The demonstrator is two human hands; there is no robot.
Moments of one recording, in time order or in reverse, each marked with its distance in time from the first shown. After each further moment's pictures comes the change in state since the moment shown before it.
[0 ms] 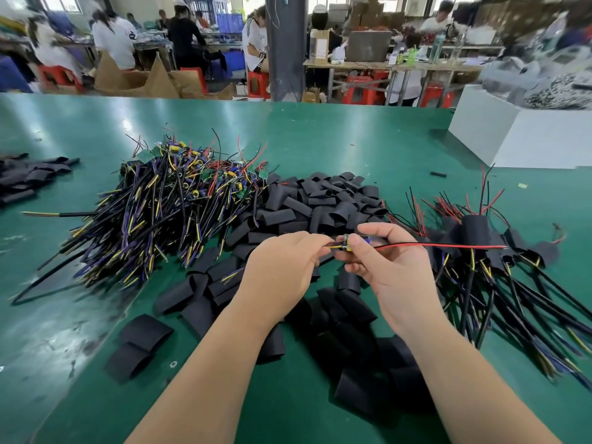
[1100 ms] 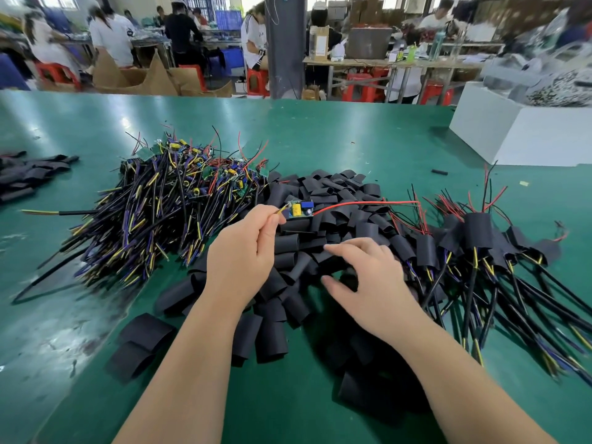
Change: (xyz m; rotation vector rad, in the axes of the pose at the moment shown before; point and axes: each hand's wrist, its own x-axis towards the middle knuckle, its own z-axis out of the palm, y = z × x) left_hand -0.006 -0.037 -0.016 -0.105 0.217 -0.286; right_hand -0.003 0.022 -0.006 -1.316 -0.237 -0.292
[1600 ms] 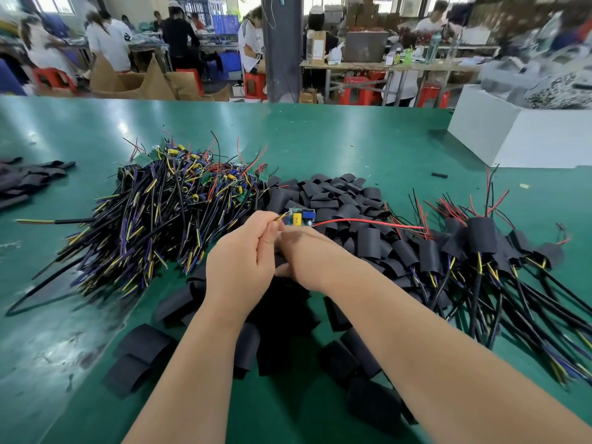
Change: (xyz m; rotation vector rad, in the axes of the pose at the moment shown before) left_hand 0.000 0.000 0.001 -0.019 0.064 0.015; right_hand 0.084 -0.060 0.021 -0.300 -0.456 -0.260
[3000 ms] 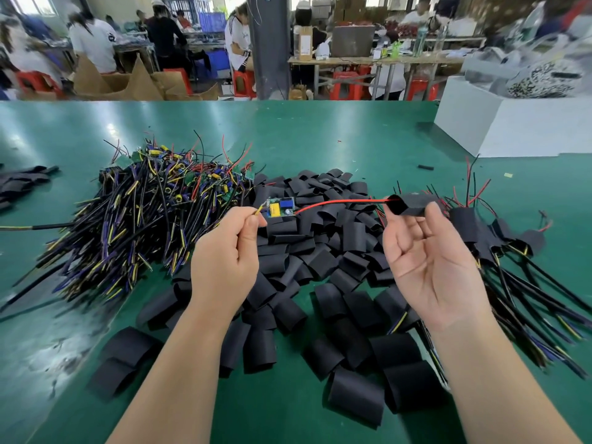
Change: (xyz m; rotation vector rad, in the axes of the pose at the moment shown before) left_hand -0.001 0.001 0.002 -0.087 0.053 0.018; right_hand -0.118 0.063 -0.003 2.330 0.851 0.070
